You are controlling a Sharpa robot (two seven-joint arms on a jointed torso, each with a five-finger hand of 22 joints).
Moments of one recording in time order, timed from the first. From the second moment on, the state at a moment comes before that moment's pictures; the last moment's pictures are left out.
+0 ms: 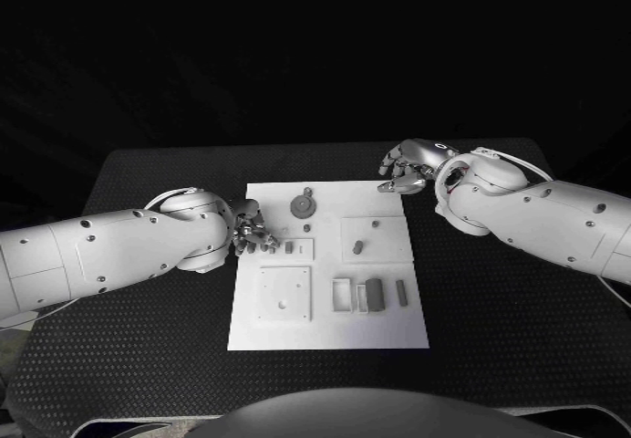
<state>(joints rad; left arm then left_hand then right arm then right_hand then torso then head) 1.30 -0.76 -0.24 1.47 -1.16 -0.07 -0.54 0.86 -0.20 0.57 0.00 0.20 1.12 0.05 0.33 0.65 1.30 -0.06 0.79 0.53 1.14 -0.11 1.16 0.63 0.01 1.29 -0.21 0.22 1.31 1.23 -0.69 -0.03 1.27 -1.48 -0.28 -0.20 1.05 -0.17 0.59 -0.17 0.05 0.85 0.15 0.25 0.49 1.20 0.04 0.43 1.06 1.19 -0.07 1.29 0.76 0.22 1.14 -0.01 0.87 1.31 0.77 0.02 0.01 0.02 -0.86</state>
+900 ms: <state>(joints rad) 1.34 -0.82 -0.20 1.49 -0.99 -0.32 -0.19 1.11 -0.15 0.53 -0.22 0.10 0.94 0.14 0.27 0.61 1.03 0.11 0.37 0.32 0.90 0.05 0.84 0.50 0.02 1.00 -0.05 0.07 1.10 1.23 -0.69 -0.03 1.26 -1.47 -0.28 -0.20 1.05 -0.17 0.59 -0.17 0.05 0.85 0.15 0.24 0.49 1.20 0.04 0.43 1.06 1.19 -0.07 1.29 0.76 0.22 1.14 -0.01 0.87 1.31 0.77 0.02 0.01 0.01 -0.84</state>
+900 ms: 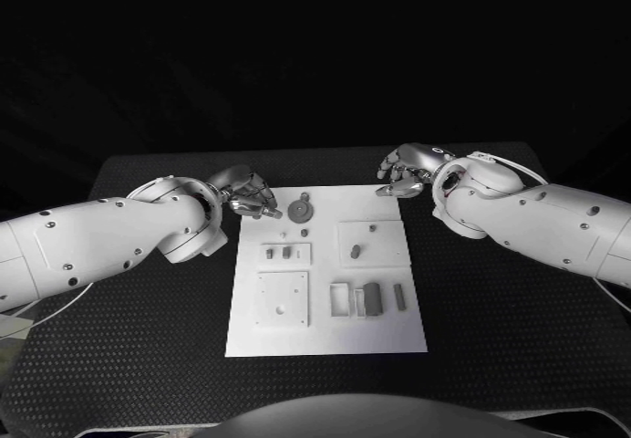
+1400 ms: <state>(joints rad) 1.33 -0.70 -0.24 1.43 -1.43 -0.40 -0.05 1.15 -0.21 0.53 -0.26 0.07 0.87 0.10 0.23 0.55 1.06 0.09 0.16 0.24 1.04 0.01 0.82 0.56 0.01 1.12 -0.08 0.10 1.06 1.23 -0.68 -0.03 1.26 -1.47 -0.28 -0.20 1.05 -0.17 0.59 -0.17 0.05 0.85 0.15 0.24 0.49 1.20 0.04 0.43 1.06 1.19 -0.07 1.29 0.76 0.22 1.14 -0.01 0.87 1.31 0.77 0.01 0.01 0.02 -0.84</state>
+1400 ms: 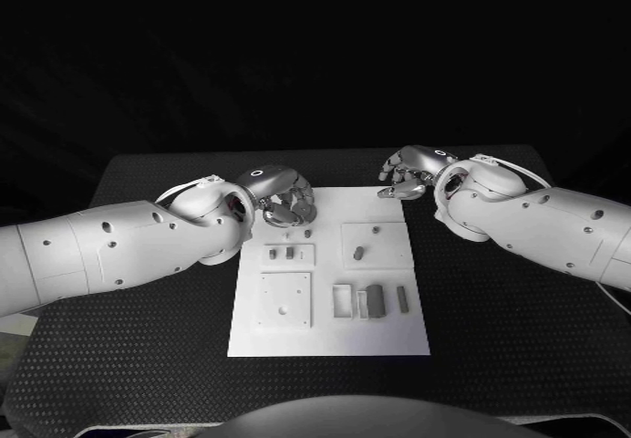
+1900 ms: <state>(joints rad) 1.30 -0.66 -0.24 1.39 -1.59 -0.41 -0.02 1.18 -0.20 0.50 -0.25 0.09 0.93 0.10 0.25 0.51 1.14 0.07 0.10 0.24 1.18 -0.04 1.07 0.74 0.02 1.30 -0.15 0.28 1.26 1.23 -0.68 -0.03 1.26 -1.47 -0.28 -0.20 1.05 -0.17 0.59 -0.17 0.05 0.85 0.15 0.24 0.49 1.20 0.04 0.43 1.06 1.19 -0.07 1.29 0.76 0.22 1.14 -0.01 0.87 1.31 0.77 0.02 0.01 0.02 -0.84</state>
